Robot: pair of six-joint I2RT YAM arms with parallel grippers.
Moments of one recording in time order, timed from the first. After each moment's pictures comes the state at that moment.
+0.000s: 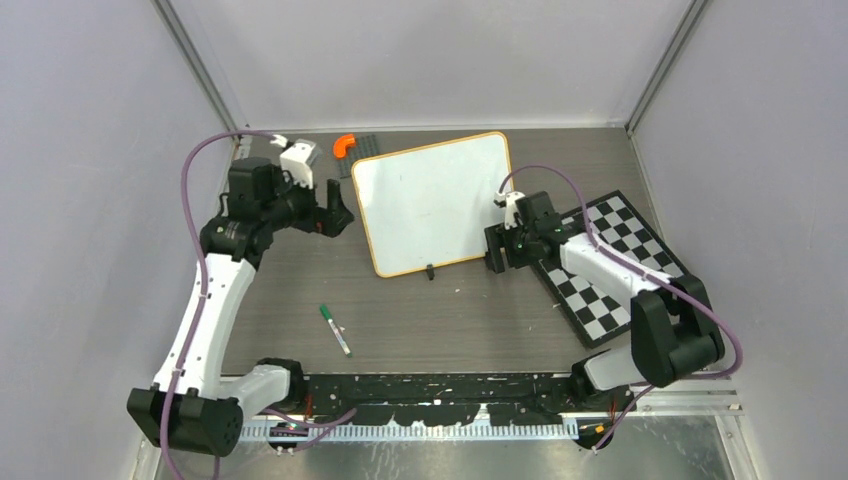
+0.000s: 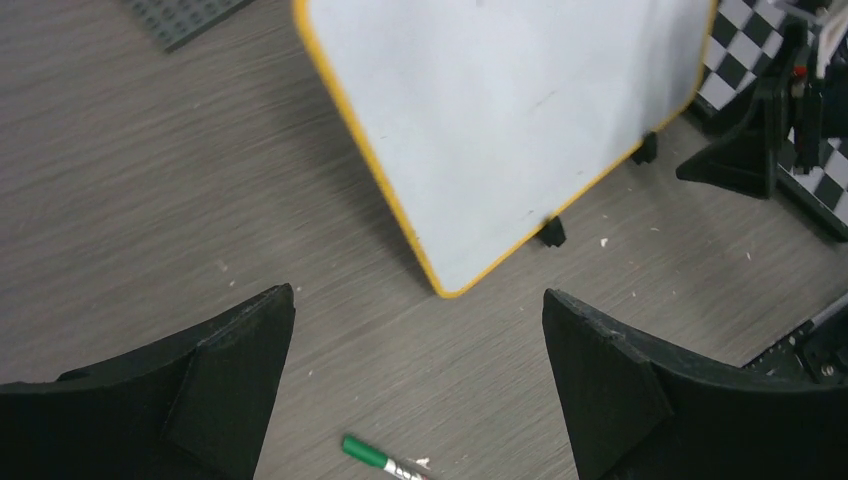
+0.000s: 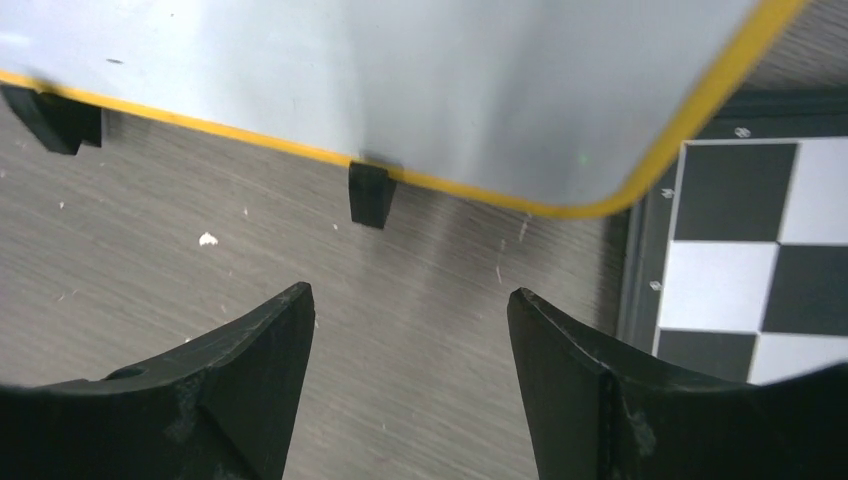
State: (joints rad) left arm -0.16 1.09 1.19 -0.64 0.43 0.03; right arm 0.37 1.39 0.85 -0.41 -0.16 0.06
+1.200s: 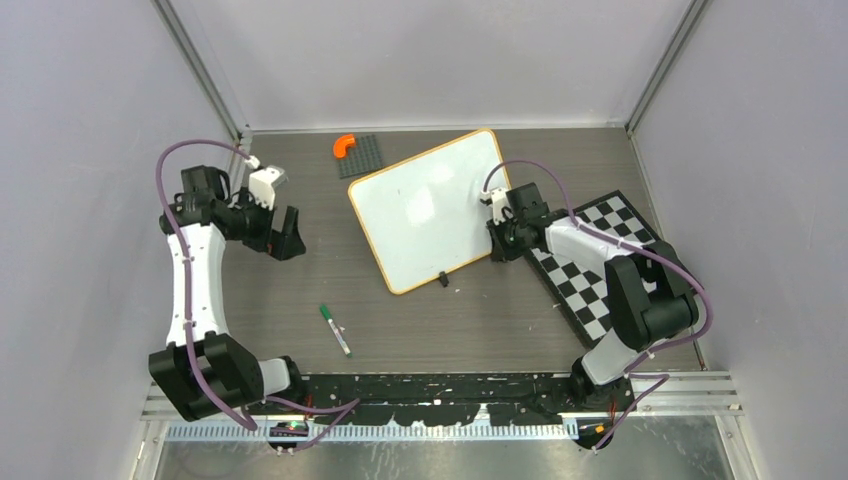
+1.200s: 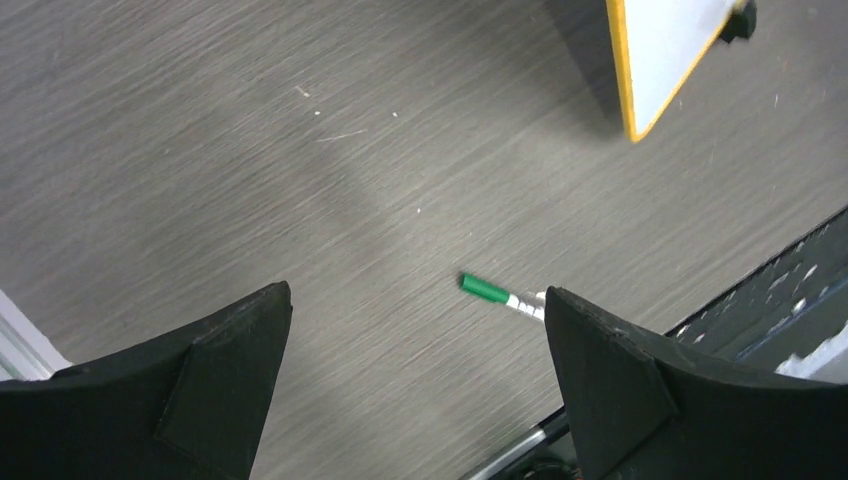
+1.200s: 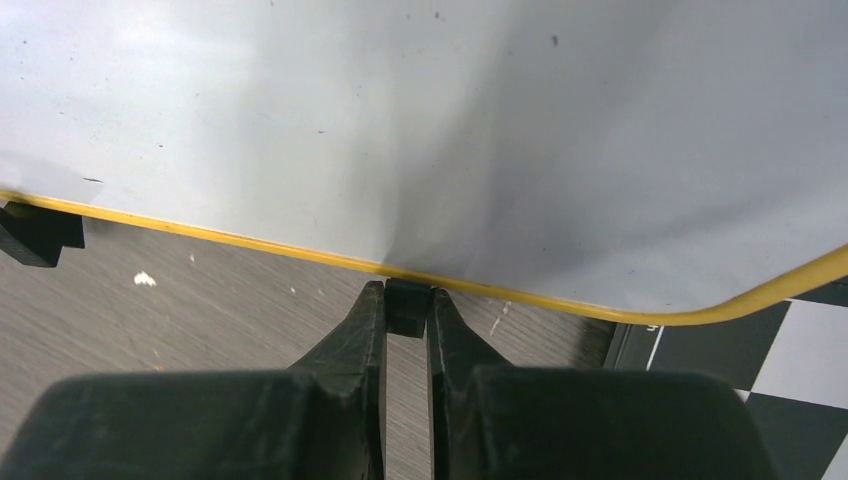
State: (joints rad) left arm 0.29 1.27 1.26 -1.07 0.62 0.56; right arm 0.38 1.62 0.95 -0.33 -0.17 -0.10
